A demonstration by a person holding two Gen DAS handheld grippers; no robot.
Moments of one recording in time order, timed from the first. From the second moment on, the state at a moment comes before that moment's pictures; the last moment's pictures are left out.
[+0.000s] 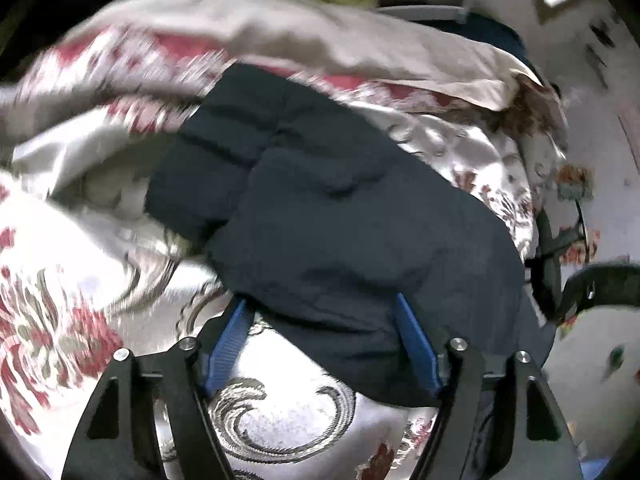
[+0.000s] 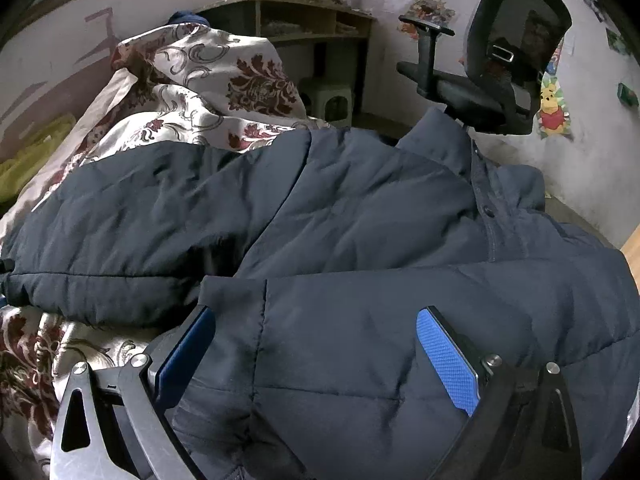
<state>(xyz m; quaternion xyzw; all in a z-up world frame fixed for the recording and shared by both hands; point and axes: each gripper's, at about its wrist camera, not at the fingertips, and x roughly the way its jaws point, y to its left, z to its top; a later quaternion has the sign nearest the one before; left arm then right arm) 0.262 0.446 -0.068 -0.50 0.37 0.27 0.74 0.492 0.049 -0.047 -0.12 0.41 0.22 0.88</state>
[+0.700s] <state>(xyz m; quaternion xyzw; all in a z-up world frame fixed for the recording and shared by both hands) 0.310 0.356 0.075 -0.26 0.24 0.23 0.90 0.499 0.018 -0.039 -0.10 0.41 0.23 0.88</state>
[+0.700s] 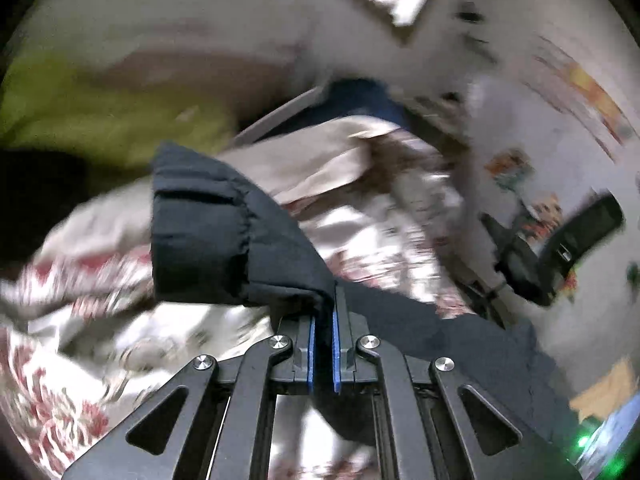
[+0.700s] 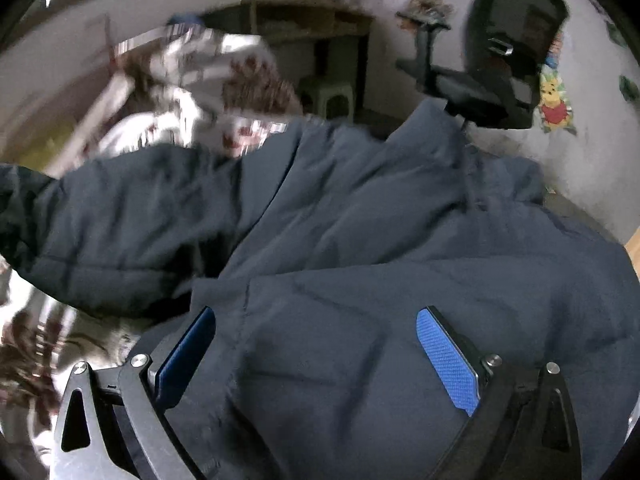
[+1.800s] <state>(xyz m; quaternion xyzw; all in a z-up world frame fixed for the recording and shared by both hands) 0.429 -0.038 0.021 -0.01 0.38 -0.20 0.91 0.447 -0.253 0.040 0.06 0.39 0.10 0.91</state>
